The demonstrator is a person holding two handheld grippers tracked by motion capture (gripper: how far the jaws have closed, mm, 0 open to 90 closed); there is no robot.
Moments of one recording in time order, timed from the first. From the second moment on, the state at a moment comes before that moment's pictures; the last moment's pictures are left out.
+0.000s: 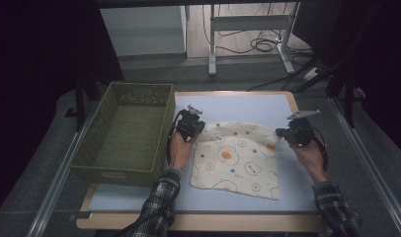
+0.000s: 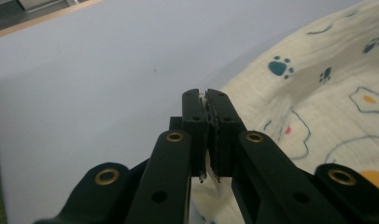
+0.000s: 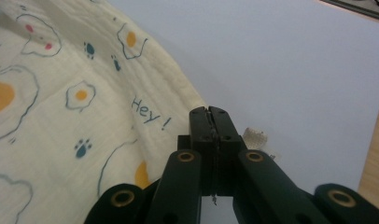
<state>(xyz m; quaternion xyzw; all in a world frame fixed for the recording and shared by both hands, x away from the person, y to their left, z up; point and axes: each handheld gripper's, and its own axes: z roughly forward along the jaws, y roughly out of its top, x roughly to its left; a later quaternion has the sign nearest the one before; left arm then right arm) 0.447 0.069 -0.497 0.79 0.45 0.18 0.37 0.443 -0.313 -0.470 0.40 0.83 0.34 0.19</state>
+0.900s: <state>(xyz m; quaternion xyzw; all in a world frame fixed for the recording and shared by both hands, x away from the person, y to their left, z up) 0.346 0.077 -0.505 0.78 0.44 0.15 0.41 0.348 -0.334 -0.479 0.36 0.84 0.38 0.15</state>
